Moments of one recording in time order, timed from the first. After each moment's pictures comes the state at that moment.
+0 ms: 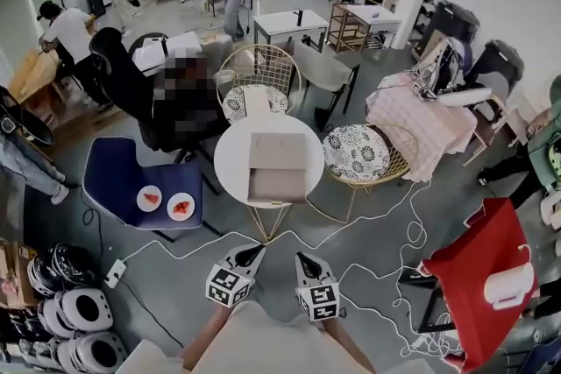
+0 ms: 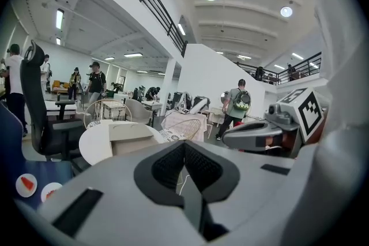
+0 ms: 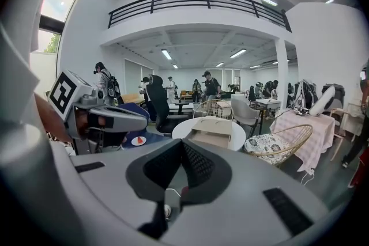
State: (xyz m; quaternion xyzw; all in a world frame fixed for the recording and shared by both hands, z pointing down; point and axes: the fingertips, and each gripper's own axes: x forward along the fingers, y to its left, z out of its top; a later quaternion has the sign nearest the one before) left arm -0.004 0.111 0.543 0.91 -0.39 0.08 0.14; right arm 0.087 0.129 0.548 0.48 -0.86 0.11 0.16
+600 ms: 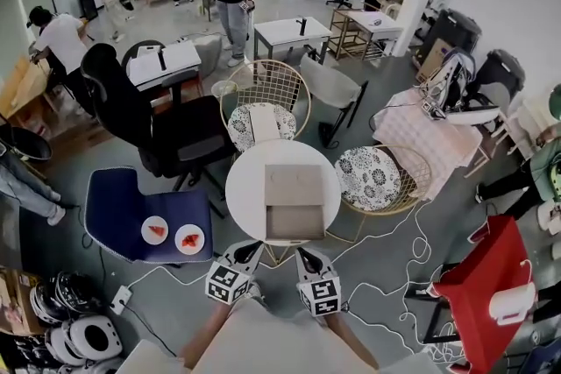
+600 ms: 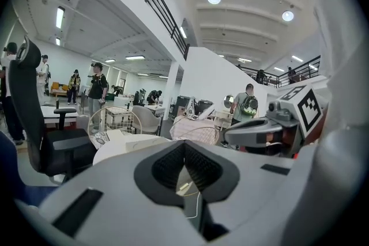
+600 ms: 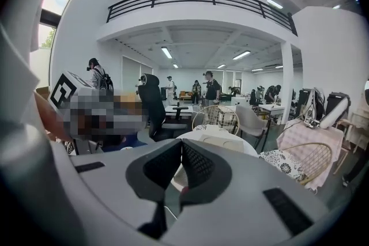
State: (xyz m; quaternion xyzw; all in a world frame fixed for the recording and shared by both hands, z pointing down) left arm -0.097 -0.048 0.521 0.91 -0.38 0.07 0.14; right arm -0.002 -0.031 0.519 0.48 -0.85 0.09 0.18
